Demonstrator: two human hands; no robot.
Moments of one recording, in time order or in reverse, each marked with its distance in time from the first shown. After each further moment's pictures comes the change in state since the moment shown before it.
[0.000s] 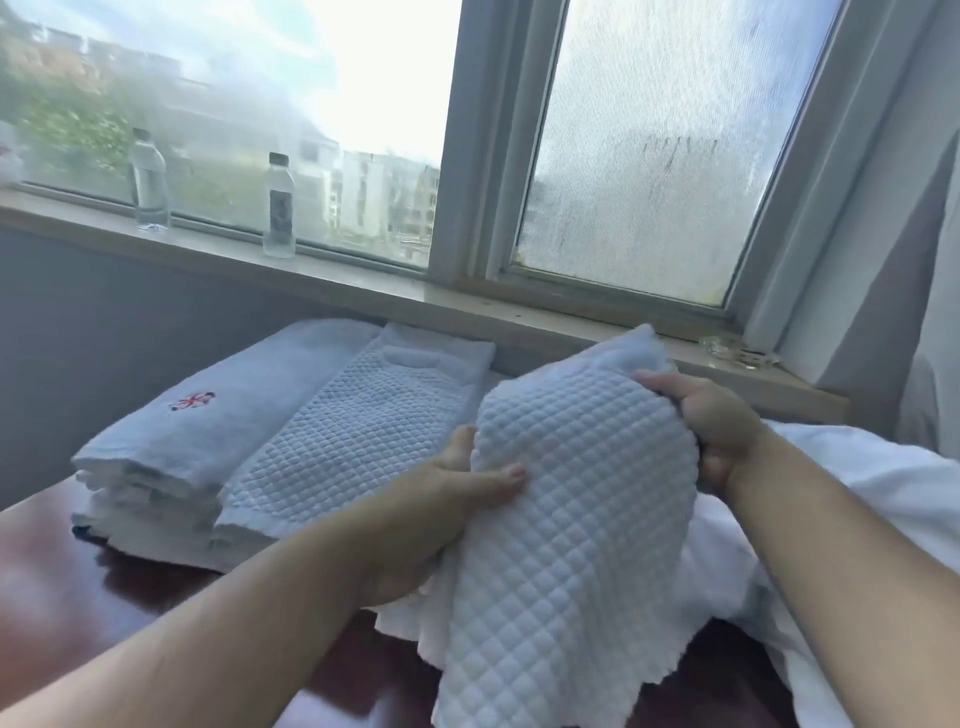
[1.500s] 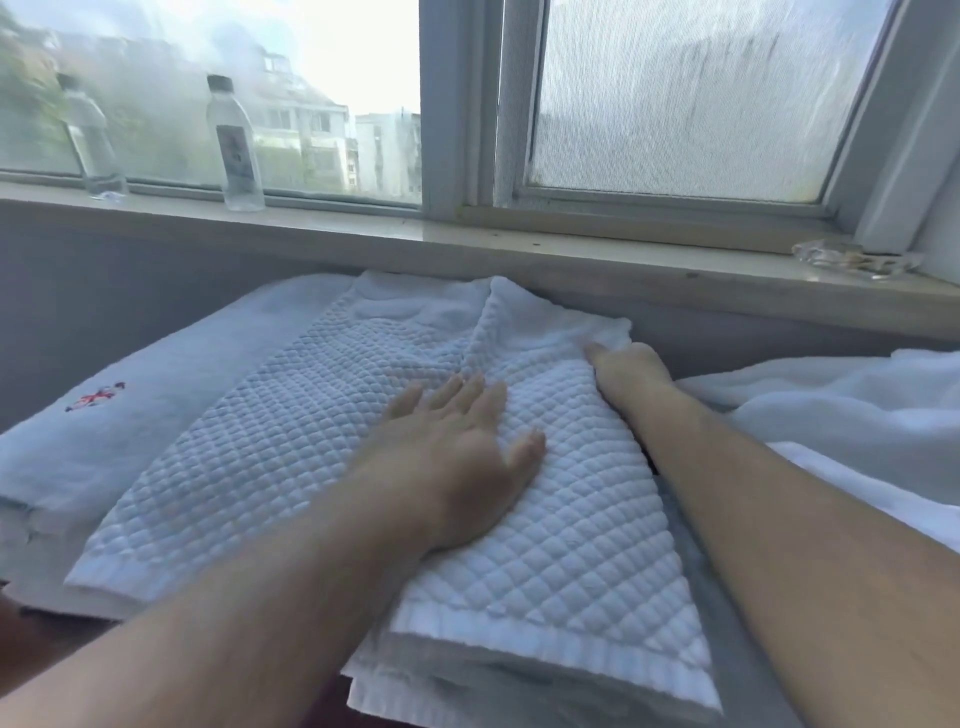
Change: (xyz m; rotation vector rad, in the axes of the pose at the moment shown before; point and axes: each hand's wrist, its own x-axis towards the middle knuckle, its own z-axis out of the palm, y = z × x) left_hand 0.105 -0.023 -0.040 1.709 0.263 -0.152; right_hand 0.177 0.079 0.026 -0.679 0.411 0.016
